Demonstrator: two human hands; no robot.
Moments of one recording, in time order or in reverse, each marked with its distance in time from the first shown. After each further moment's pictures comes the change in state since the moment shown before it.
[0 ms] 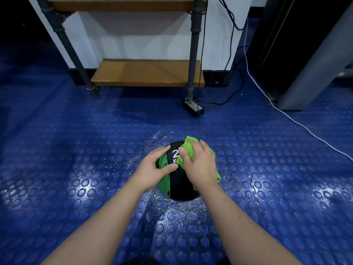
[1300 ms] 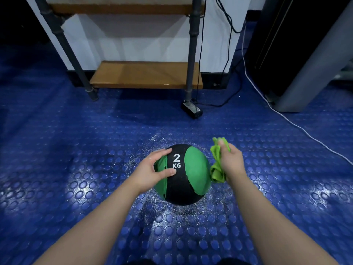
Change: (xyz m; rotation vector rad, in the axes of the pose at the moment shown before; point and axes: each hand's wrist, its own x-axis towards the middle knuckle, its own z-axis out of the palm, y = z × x) left_hand -0.005 0.008 -0.008 -0.002 -0.102 0.019; right_hand 0.036 0.060 -0.042 0.620 0.109 0.354
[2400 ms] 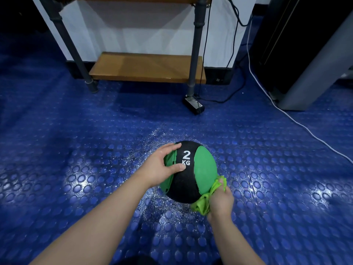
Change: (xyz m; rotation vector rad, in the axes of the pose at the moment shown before) left_hand 0.010 0.009 0.017 0.108 -0.022 0.009; right_hand -0.075 0.078 0.027 0.329 0.227 0.378
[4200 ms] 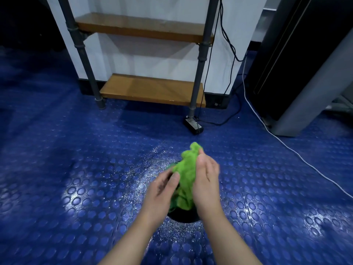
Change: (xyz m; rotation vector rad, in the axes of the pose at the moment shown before) left_hand -0.062 0.034 0.029 -0.727 0.254 0.019; right_hand -0.084 -0.097 0.039 -0.236 -0.409 -0.628
